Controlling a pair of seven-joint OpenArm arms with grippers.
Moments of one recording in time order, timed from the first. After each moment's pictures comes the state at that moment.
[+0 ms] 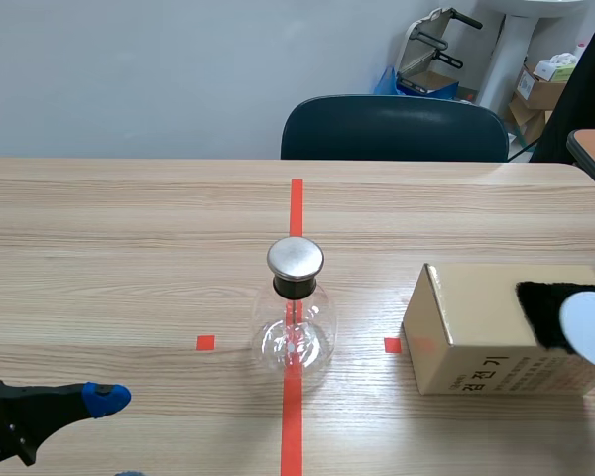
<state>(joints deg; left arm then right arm) 15.6 -53.2 49.5 75.8 -19.2 -27.4 -63.7 -40.3 12.9 15.6 73.7 -58.6 -39.1 39.2</state>
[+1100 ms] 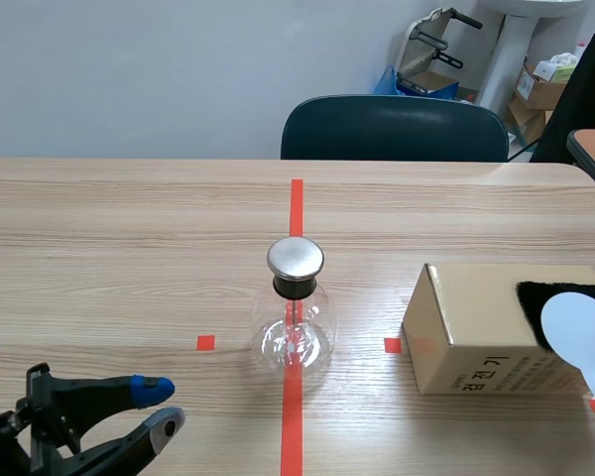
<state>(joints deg) 10.9 -48.2 49.5 75.8 -19.4 -23.5 -55.0 -40.4 12.9 15.4 73.7 -58.8 -39.0 36.6</state>
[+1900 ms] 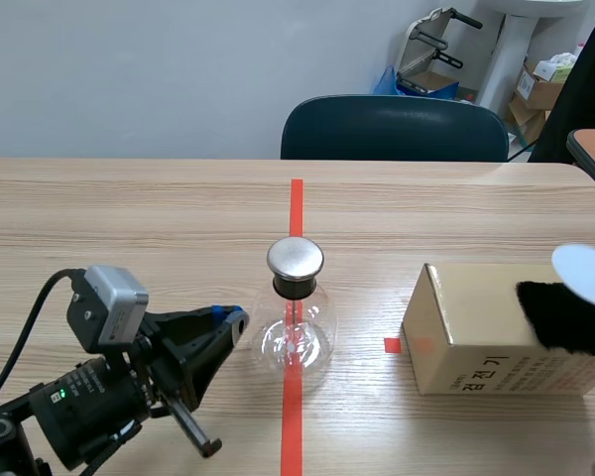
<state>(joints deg) 1.7 -35.3 49.5 72.9 -25.9 -10.1 -40.5 -46.3 16.8 16.3 90.1 -54.6 -38.5 34.1</state>
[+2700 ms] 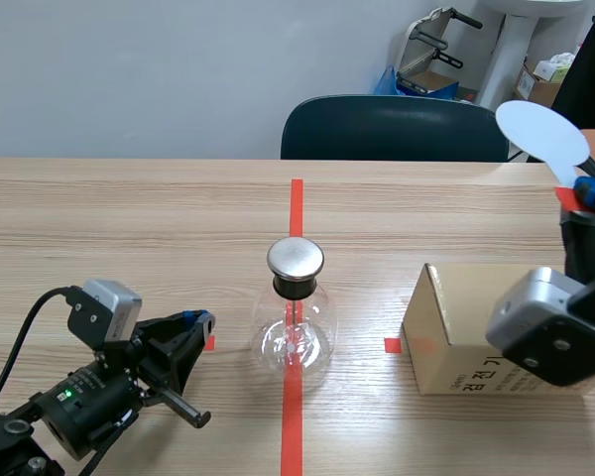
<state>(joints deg) -2.6 -29.5 49.5 56.9 -29.9 -9.4 -43.6 -40.9 22.1 -1.2 107.7 -64.7 -35.5 7.8</state>
